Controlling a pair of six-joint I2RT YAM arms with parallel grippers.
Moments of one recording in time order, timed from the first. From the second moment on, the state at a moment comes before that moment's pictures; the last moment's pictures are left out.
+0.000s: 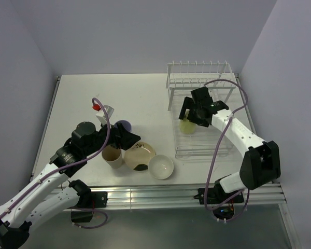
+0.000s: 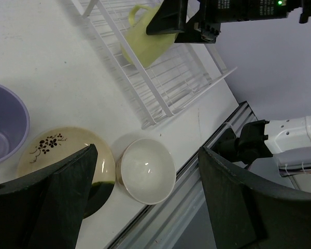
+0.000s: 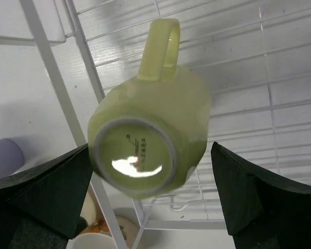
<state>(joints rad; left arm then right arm) -0.68 0.73 0.72 -0.24 0.21 -0.60 0.35 1.44 1.13 -0.68 0.13 0.62</state>
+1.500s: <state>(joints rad) -0.69 0.76 0.67 -0.18 0.25 -0.63 0.17 1.24 0.66 -0.22 -0.29 0.78</state>
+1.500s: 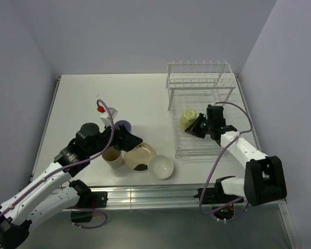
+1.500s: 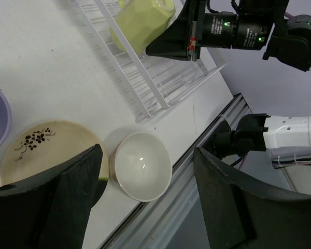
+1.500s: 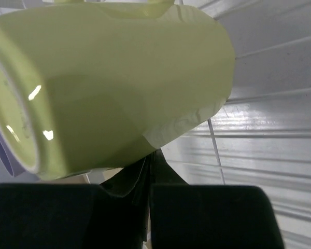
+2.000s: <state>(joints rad) -0.69 0.76 0.67 -0.19 0.25 -0.62 0.17 1.39 0.66 -0.09 -0.30 0.82</state>
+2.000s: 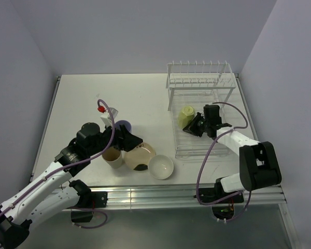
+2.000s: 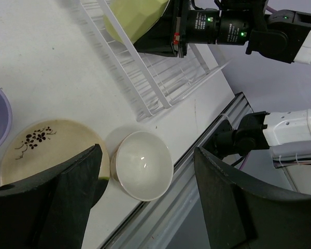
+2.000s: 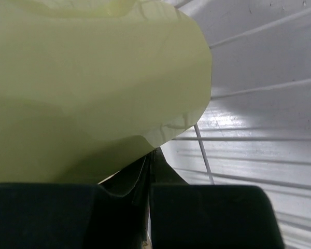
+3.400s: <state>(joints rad) -0.83 1.16 0.73 -0.28 0.19 -0.61 0.15 1.66 0.87 0.05 -0.34 0.87</state>
